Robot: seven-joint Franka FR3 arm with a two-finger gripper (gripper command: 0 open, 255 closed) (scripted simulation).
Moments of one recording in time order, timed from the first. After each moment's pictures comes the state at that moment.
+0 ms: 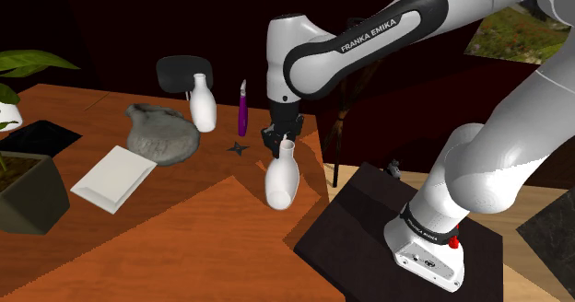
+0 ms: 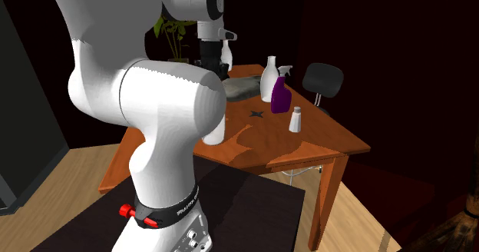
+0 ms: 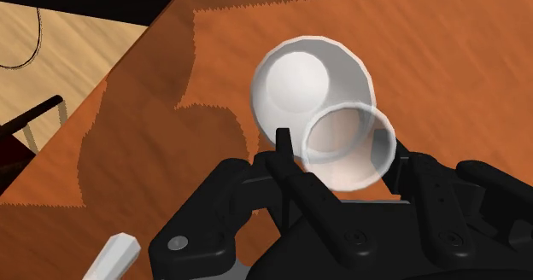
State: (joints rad) arm 0.13 -0.17 0.20 -2.45 0.08 2.17 0.37
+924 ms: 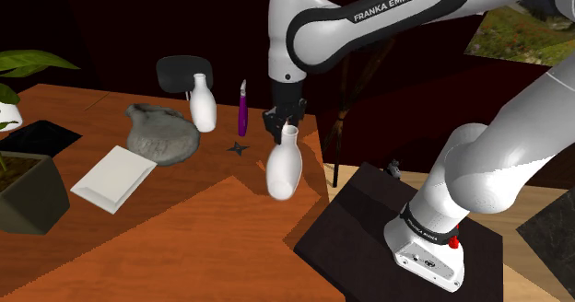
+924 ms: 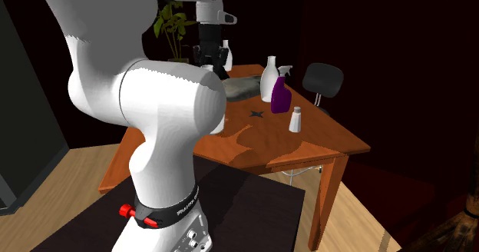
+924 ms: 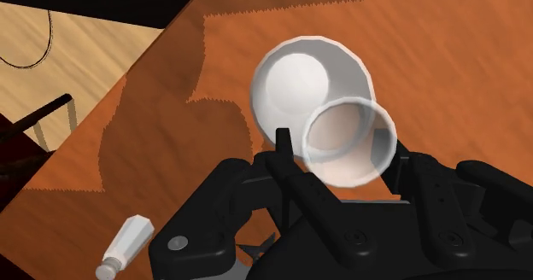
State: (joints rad) arm 0.13 -0.24 0.19 -2.37 0.09 2.03 0.37
